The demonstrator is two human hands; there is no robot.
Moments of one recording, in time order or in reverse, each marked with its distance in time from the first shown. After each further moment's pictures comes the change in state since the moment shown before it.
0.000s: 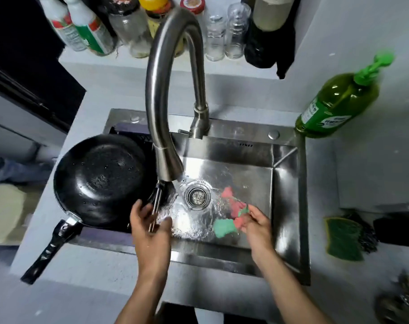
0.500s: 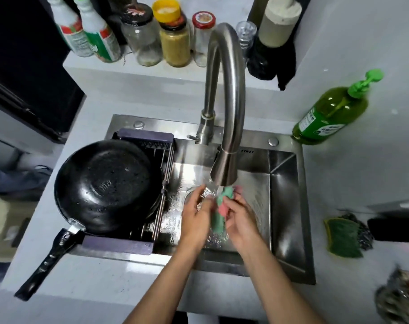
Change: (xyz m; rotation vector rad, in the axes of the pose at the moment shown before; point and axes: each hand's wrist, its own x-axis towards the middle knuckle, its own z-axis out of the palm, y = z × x) left_hand 0.023 0.006 0.052 0.051 -0.498 -0.015; right_hand -0.024 -0.031 0.074 0.427 -0.120 0.146
